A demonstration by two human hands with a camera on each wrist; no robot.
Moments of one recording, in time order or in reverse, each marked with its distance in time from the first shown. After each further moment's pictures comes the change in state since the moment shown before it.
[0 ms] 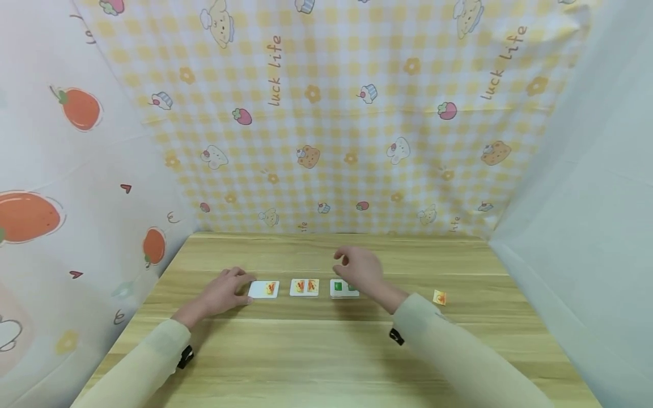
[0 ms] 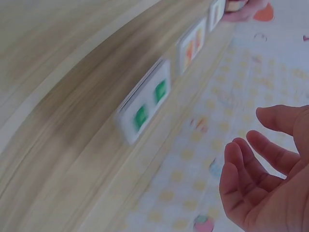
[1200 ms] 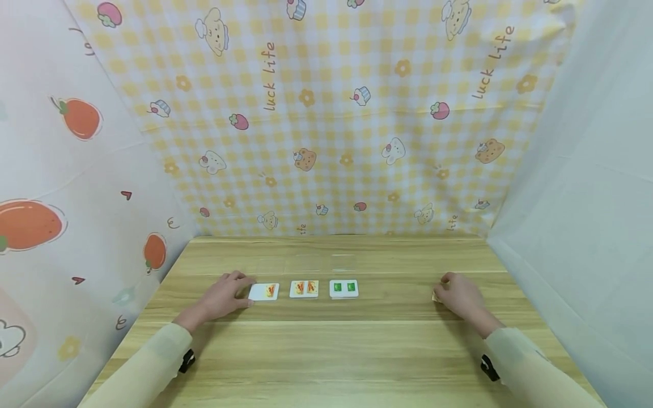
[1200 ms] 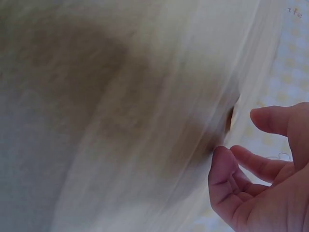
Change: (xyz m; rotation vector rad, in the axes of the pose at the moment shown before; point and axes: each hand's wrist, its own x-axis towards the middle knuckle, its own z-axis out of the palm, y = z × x) left_hand -0.004 0.000 0.005 -0.007 -0.002 -0.005; right_hand -0.113 0.192 -0.071 -0.069 -0.031 0.276
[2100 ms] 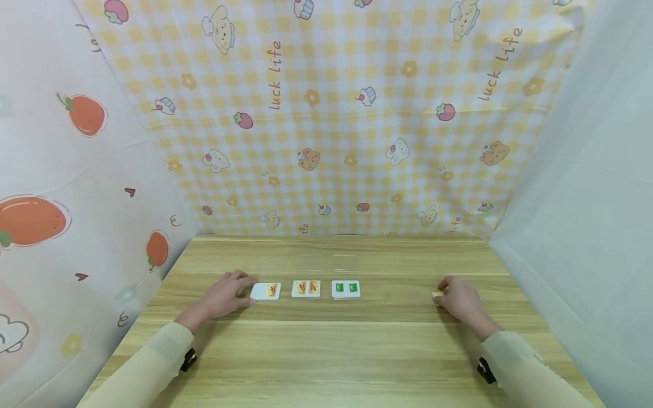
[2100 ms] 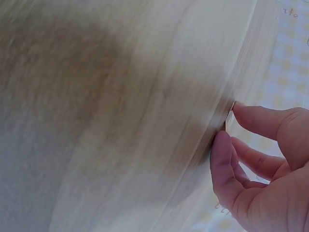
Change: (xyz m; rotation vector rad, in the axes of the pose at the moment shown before) left_hand -0.002 -0.001 -0.001 0.006 0.005 0.007; right_hand 0.004 0.000 0.007 -0.039 0.010 -0.011
